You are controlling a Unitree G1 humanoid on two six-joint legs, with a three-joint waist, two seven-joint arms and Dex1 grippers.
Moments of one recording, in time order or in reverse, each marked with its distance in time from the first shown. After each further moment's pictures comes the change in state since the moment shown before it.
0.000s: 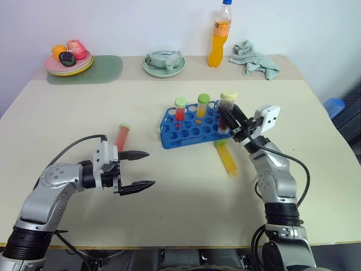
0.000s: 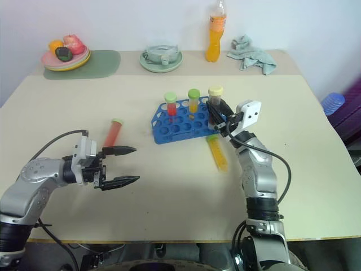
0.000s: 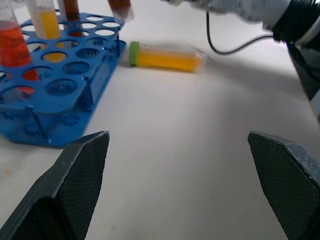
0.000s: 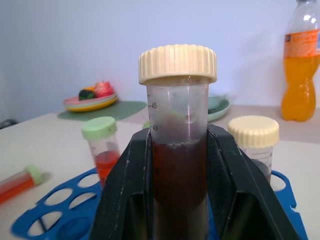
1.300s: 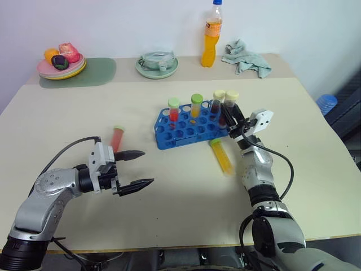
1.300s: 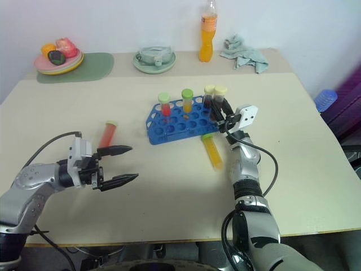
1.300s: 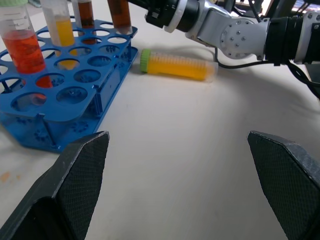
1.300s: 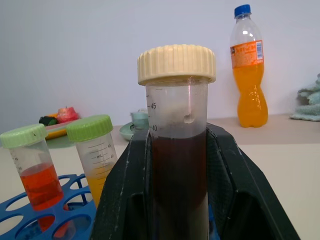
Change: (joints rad) left arm 0.080 -0.006 0.056 -0.074 -0.026 0.025 0.086; right arm -0.196 0.041 -0.064 0.589 0.035 -0.441 0.097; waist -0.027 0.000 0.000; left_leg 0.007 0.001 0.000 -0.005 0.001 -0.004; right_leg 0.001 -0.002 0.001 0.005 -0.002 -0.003
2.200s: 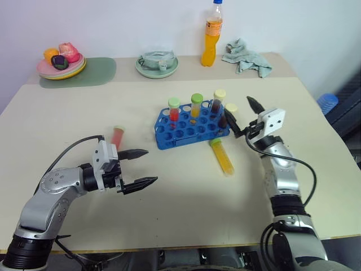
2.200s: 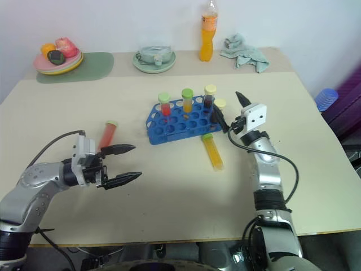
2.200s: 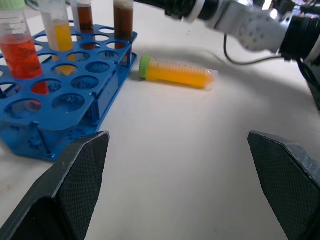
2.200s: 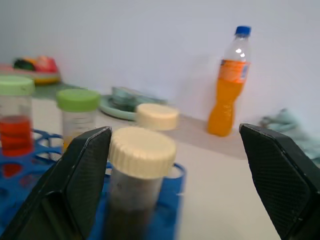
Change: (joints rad) left arm -0.034 -0.038 -0.023 -0.009 -0.003 0.035 0.010; right arm 0.203 -0.234 0.084 -0.481 -0.218 0.207 -0.164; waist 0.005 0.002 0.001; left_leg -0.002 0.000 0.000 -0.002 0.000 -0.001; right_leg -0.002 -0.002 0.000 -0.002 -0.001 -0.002
